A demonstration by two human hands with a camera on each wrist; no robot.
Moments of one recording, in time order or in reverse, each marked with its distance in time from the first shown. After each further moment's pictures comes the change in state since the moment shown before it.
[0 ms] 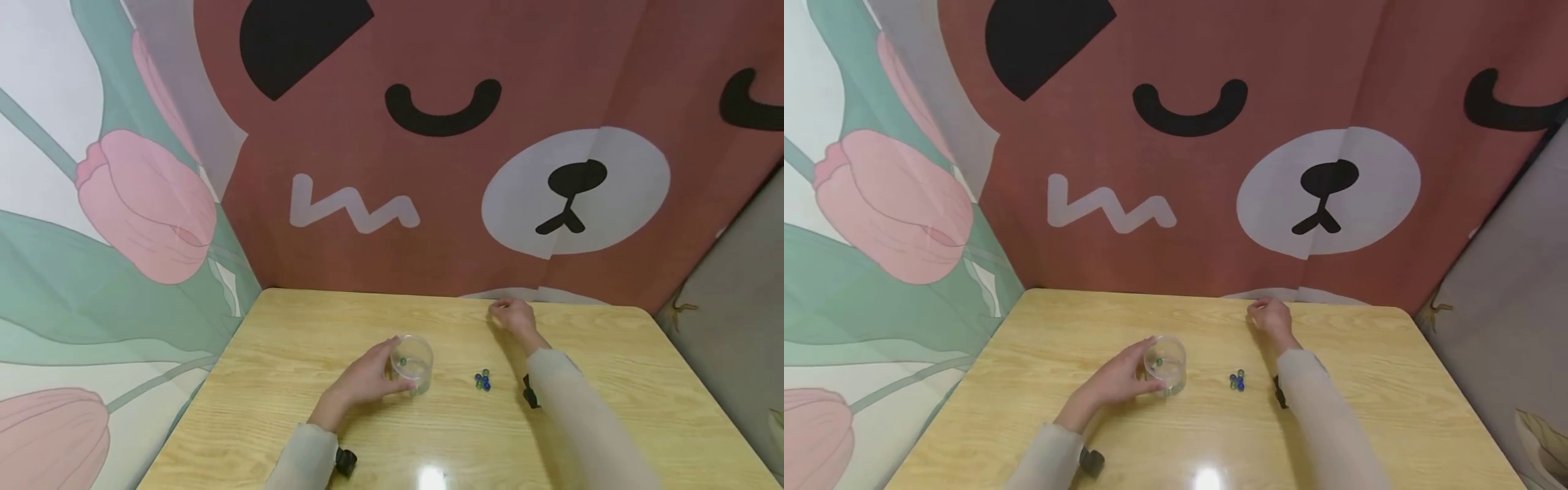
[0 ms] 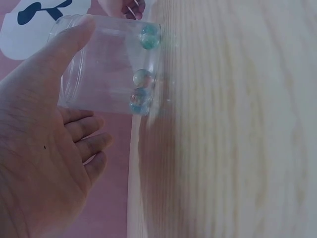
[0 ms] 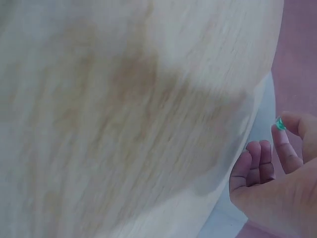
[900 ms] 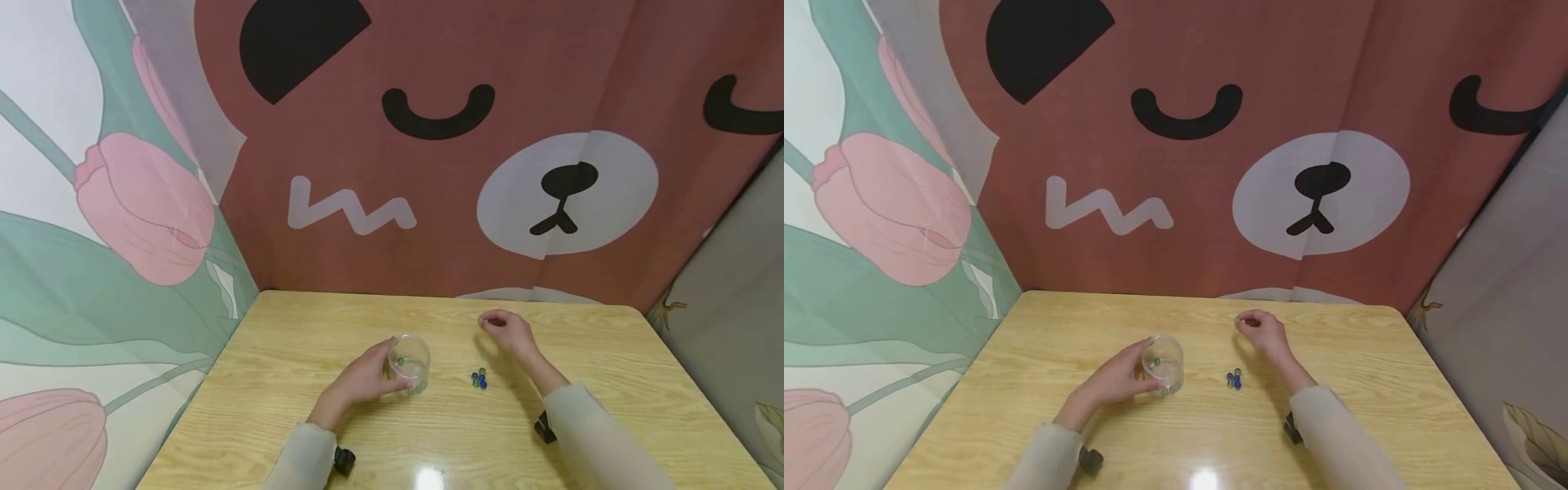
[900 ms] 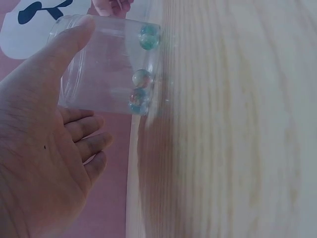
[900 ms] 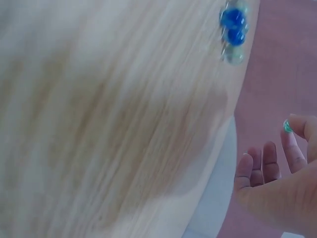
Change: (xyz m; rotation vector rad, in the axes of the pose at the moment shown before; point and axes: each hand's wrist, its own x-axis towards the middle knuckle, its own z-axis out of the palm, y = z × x) left_hand -0.001 -0.002 0.001 -0.007 -0.003 0.019; right_hand -0.057 -0.002 0.005 0.120 0.007 -0.191
